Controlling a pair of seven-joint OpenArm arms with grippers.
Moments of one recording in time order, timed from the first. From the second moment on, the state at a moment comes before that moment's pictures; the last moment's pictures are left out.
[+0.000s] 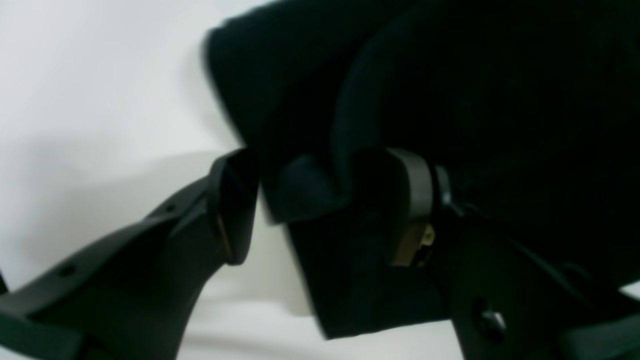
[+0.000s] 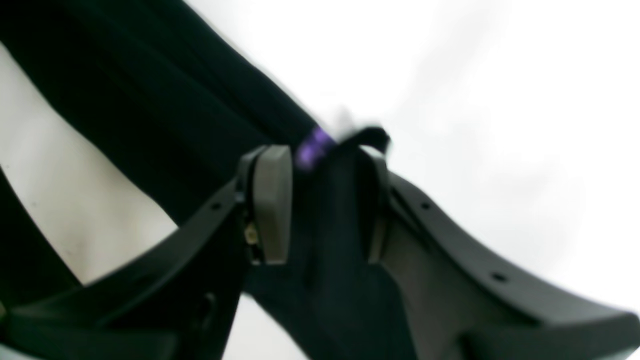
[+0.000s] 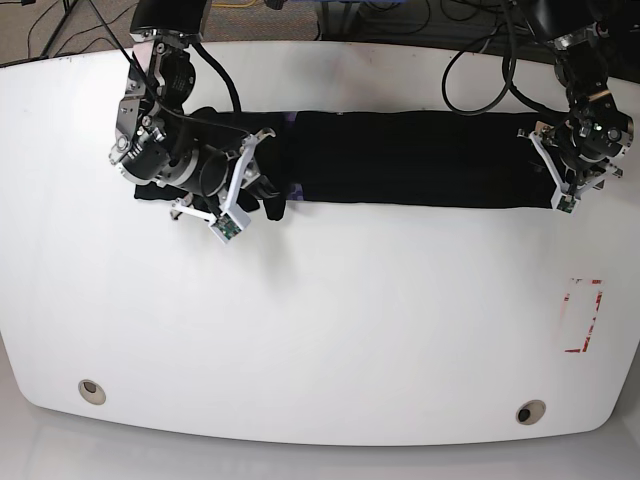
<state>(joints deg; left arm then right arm) 6.6 -13.3 -30.0 94.9 -1.4 -41.9 58.4 -4.7 5.1 8.4 111.1 30.6 40.3 -75.1</state>
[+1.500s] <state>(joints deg) 2.4 -13.7 -49.4 84.8 -27.9 -41.8 70.4 -9.9 14.1 9.2 89.7 32.3 41.0 -53.8</state>
